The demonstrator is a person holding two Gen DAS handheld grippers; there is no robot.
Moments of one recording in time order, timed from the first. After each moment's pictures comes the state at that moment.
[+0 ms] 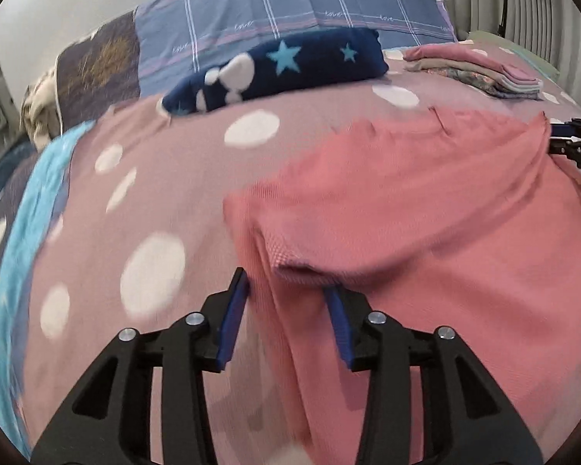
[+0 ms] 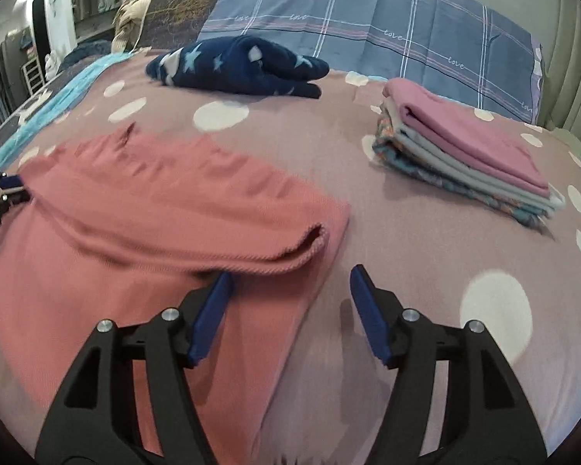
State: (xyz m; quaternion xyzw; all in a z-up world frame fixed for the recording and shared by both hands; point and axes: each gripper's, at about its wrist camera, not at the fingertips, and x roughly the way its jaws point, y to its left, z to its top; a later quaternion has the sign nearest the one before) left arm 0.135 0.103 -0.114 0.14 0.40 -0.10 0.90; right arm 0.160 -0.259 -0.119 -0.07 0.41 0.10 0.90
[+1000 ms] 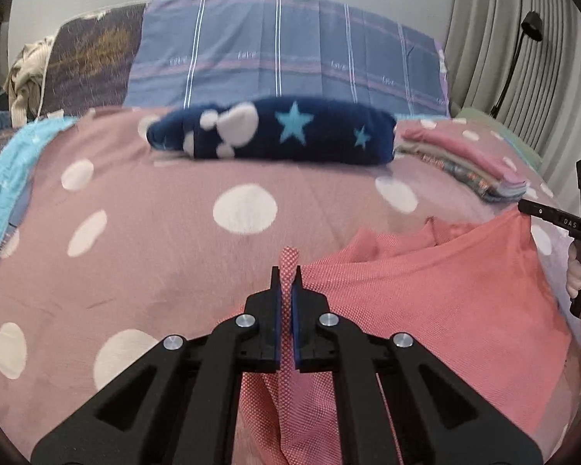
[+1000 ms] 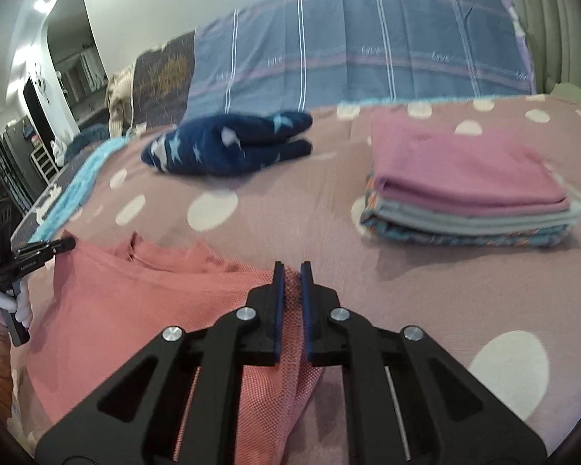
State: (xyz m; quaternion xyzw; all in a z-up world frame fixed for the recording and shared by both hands) left arm 0.184 0.119 -0.077 0.00 0.35 -0.16 0.92; right arm 0.195 -0.291 -0.080 0.06 0.35 0.13 0.92
